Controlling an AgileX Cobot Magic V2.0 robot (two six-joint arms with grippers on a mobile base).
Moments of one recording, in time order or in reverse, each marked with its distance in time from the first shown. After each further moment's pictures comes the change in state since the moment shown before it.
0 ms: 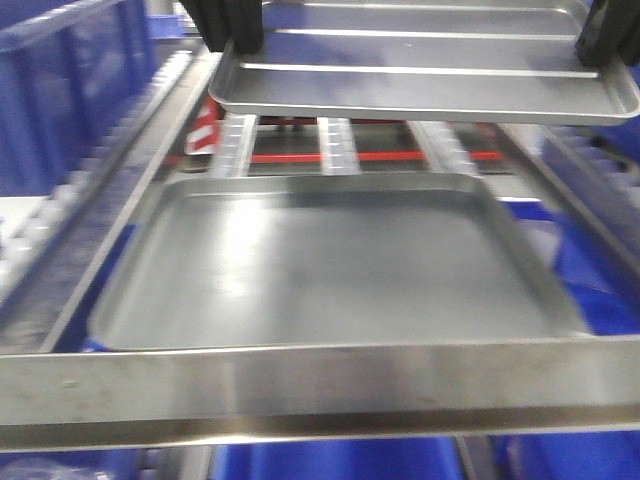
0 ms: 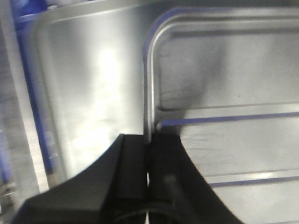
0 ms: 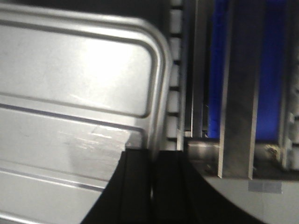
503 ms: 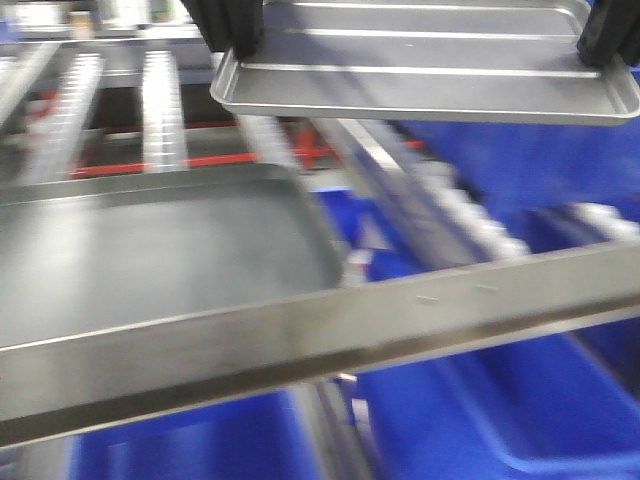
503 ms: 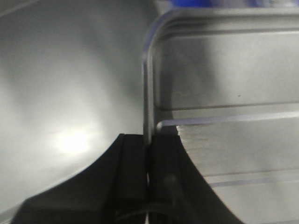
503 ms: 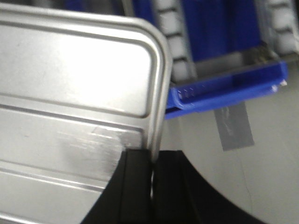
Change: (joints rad) left arm 0.000 0.000 0.000 0.000 0.000 0.000; right arm 0.000 0.000 0.000 0.000 0.000 0.000
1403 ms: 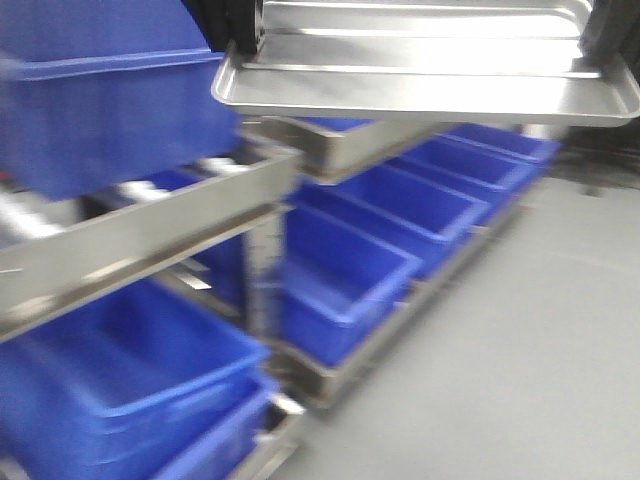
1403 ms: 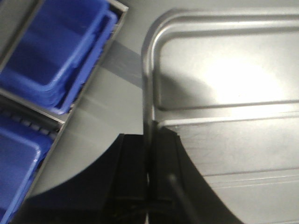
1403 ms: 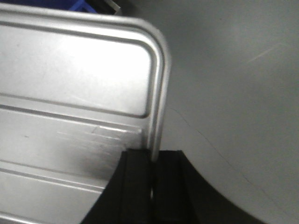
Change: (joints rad) left arm 0.000 0.000 0.000 0.000 0.000 0.000; right arm 0.000 0.000 0.000 0.000 0.000 0.002
